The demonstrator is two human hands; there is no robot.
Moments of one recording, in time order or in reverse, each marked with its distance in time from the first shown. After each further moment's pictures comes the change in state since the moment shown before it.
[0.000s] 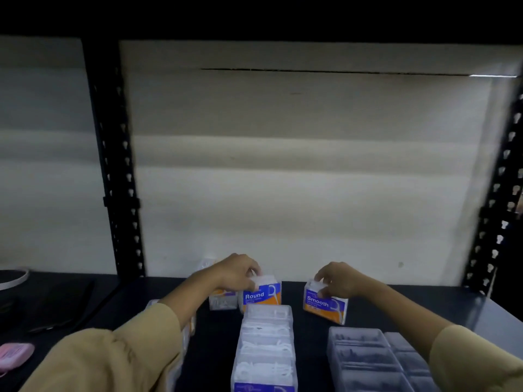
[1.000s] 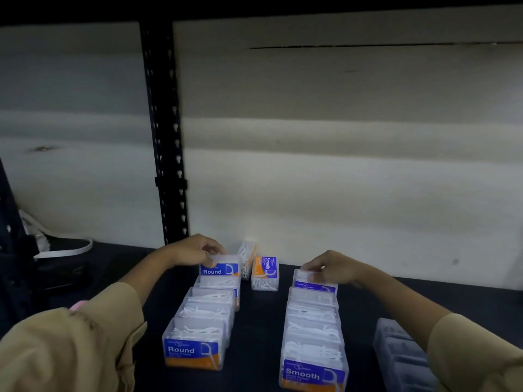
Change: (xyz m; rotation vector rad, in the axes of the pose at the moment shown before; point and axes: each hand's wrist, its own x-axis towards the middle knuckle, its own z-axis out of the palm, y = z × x) left_hand -0.081 -0.136 -0.054 -0.298 0.019 -0.280; right_hand 0.021 -0.084 0.022 0.362 -0.153 -0.167
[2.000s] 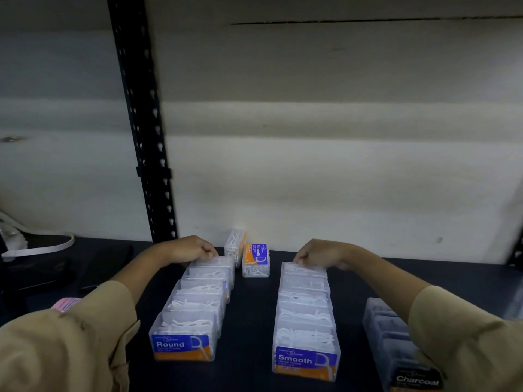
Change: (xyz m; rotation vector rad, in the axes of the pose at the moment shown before) left_hand 0.009 -0.002 0.020 -0.003 -0.105 -0.063; right_hand 0.002 -0.008 0.005 -0.037 -0.115 0.095
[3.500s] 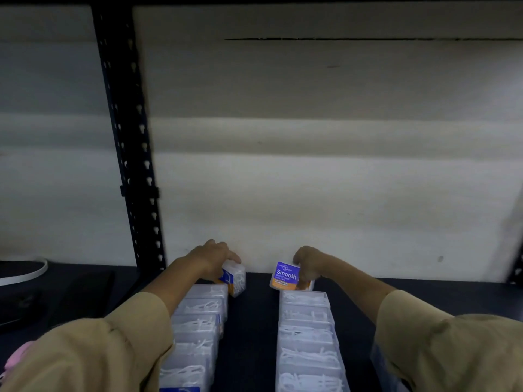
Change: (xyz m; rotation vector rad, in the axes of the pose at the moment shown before) left_hand 0.058 0.045 0.012 0.694 0.096 0.142; right_hand 0.047 -0.017 -0.013 -0.491 0.133 0.145
